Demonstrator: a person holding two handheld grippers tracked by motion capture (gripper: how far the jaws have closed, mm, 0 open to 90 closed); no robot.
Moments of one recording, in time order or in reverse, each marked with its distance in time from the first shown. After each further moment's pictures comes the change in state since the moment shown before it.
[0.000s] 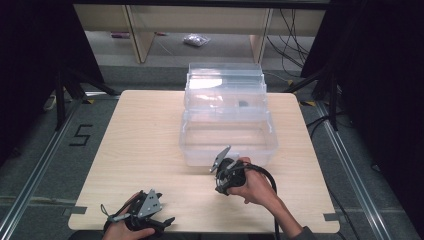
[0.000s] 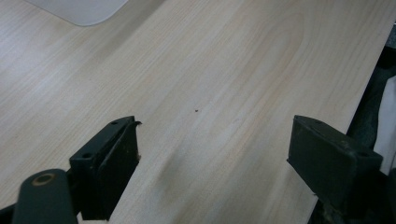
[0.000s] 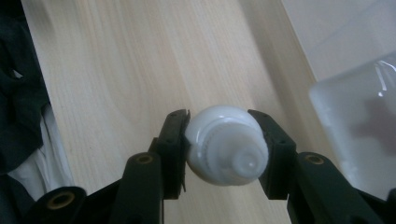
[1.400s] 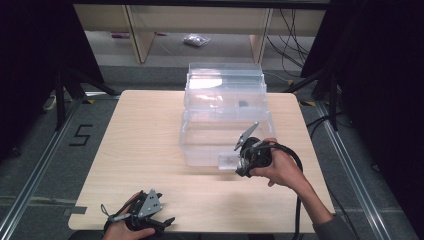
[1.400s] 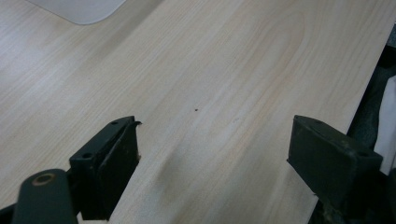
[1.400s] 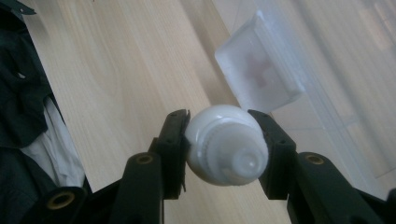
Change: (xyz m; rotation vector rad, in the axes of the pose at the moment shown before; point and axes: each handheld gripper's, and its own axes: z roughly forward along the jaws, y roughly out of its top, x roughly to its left) left arm -0.001 0.000 0.000 -0.006 -0.005 -0.003; right arm -0.037 -0.018 -0.073 -0.018 -0.039 0.088
